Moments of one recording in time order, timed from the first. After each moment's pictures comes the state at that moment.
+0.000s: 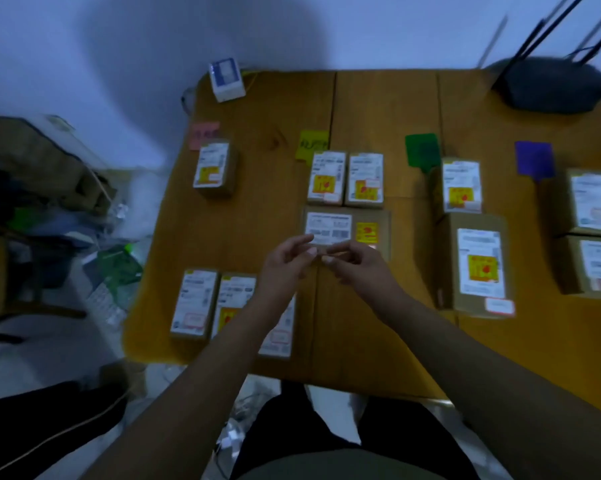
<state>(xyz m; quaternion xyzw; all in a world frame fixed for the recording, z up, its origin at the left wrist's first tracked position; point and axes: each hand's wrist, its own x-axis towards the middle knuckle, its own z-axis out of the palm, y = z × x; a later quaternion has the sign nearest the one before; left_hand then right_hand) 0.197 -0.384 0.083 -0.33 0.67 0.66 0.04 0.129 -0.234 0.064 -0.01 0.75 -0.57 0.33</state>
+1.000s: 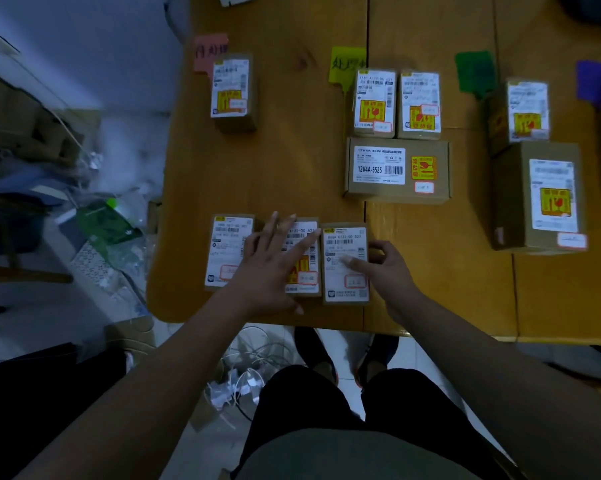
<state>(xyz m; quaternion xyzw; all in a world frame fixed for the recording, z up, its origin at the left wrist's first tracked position) 0.304 -0.521 -0.019 0.06 0.97 0.16 0.19 0.231 -0.282 -0.022 0.21 0.70 -0.59 0.35</state>
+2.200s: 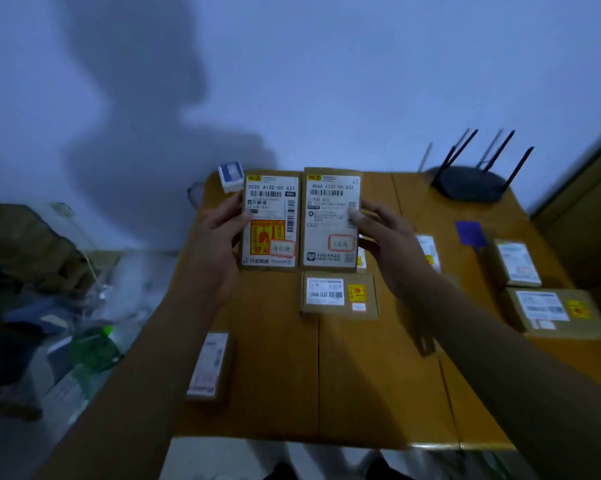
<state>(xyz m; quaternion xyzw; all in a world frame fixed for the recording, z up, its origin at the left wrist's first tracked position) 0.192 -0.490 0.257 -0.17 0.59 0.78 -0.13 0.101 -0.241 0.245 -0.08 0.64 -0.75 0.17</state>
